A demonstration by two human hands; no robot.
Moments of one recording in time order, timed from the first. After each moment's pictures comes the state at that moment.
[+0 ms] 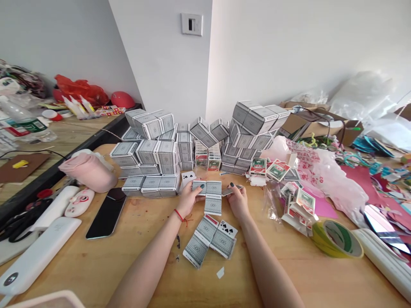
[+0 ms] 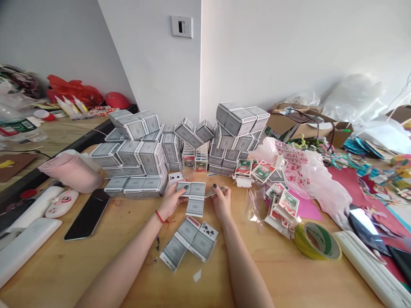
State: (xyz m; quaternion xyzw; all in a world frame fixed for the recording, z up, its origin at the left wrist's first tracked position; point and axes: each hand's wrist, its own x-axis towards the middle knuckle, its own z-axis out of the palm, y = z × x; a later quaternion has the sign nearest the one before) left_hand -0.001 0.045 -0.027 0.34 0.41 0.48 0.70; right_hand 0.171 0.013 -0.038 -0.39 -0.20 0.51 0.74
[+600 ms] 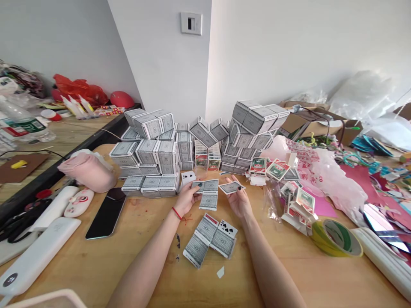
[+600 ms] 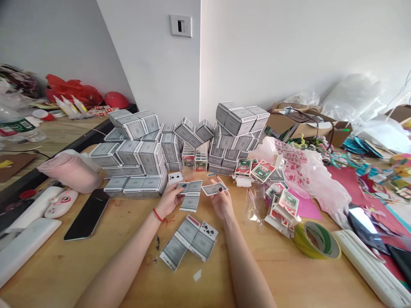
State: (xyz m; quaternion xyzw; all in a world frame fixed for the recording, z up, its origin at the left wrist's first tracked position) left_hand -0.007 0.051 -0.022 0.29 0.41 0.44 0.75; right_hand 0.181 0.005 -0.026 -0.32 -0.23 0.60 0.70
